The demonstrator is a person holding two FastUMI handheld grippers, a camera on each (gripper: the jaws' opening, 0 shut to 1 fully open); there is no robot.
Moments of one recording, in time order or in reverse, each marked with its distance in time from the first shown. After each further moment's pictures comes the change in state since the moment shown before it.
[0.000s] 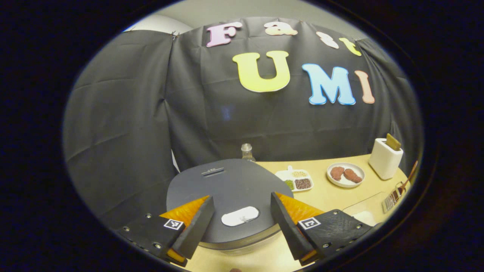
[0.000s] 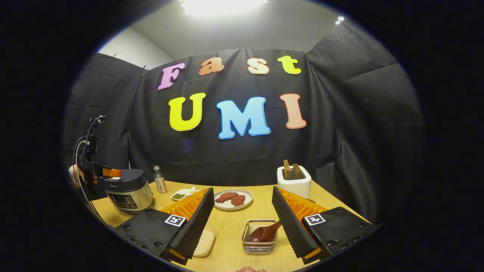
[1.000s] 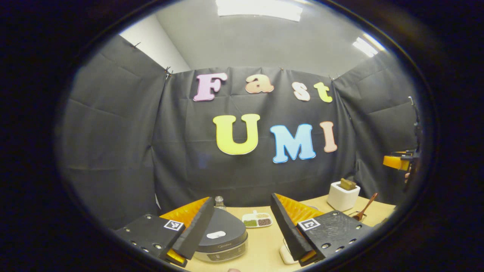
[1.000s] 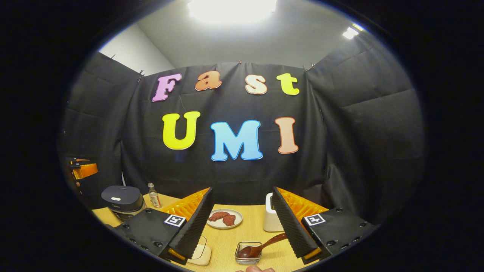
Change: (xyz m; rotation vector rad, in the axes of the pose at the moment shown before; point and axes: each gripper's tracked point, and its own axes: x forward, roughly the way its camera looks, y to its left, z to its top) left arm -0.147 -0.035 0.122 -0.008 -0.365 -0.185; right arm -0.014 0.000 0.120 -0.040 -0.057 -0.055
